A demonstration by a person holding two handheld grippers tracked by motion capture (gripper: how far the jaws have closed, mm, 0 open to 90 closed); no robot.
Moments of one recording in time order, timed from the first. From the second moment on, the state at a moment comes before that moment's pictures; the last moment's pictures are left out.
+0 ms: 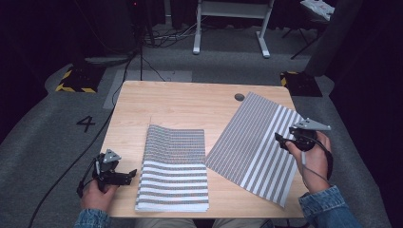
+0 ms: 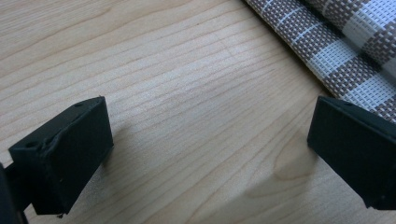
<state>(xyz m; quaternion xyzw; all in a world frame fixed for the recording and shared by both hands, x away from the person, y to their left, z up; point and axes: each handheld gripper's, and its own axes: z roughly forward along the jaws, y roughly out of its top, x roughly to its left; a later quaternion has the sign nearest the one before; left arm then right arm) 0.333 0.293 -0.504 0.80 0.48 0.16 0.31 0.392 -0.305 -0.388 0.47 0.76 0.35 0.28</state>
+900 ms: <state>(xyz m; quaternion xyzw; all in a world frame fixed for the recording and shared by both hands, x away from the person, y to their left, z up) 0.330 0.293 -0.505 0.80 0.48 0.16 0.31 0.379 -0.156 -0.447 0.37 0.85 0.35 0.14</state>
